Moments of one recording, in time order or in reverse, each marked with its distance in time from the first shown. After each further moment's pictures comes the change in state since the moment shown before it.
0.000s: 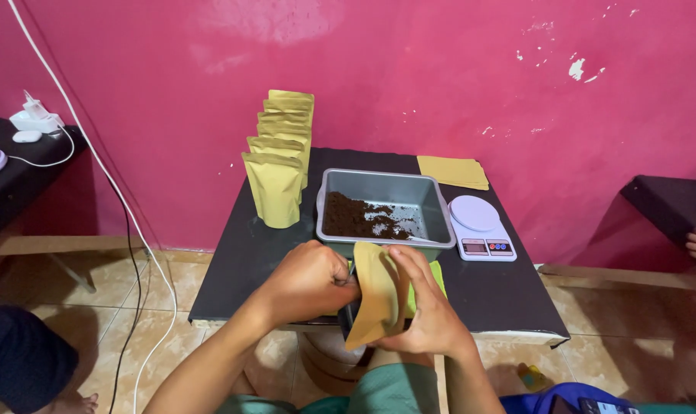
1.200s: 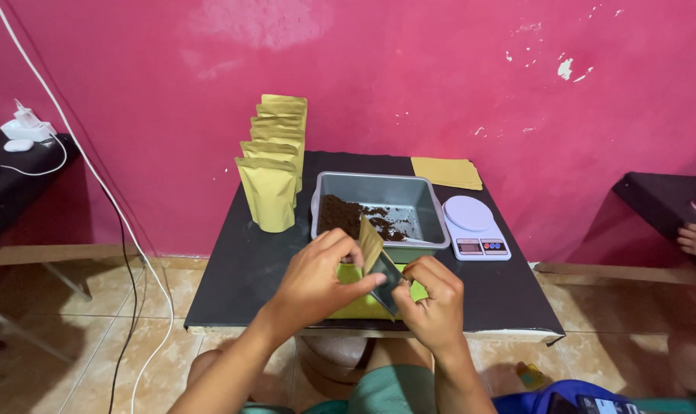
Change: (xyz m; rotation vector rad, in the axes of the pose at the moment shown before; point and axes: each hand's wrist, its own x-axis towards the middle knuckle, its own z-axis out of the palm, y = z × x) left_hand 0.008 0.006 0.023 -0.089 0.285 0.077; right_hand 0.020 -0.034 0.000 -0.250 0.452 0.025
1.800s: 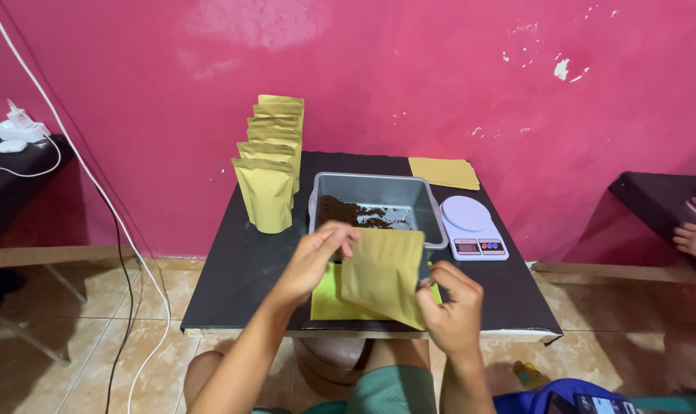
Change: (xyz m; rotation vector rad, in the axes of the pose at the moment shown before) left_hand 0.027 -0.075 0.047 -0.947 0.034 -0.093; right_hand -0.016 0.021 -0.017 -0.015 0.070 0.167
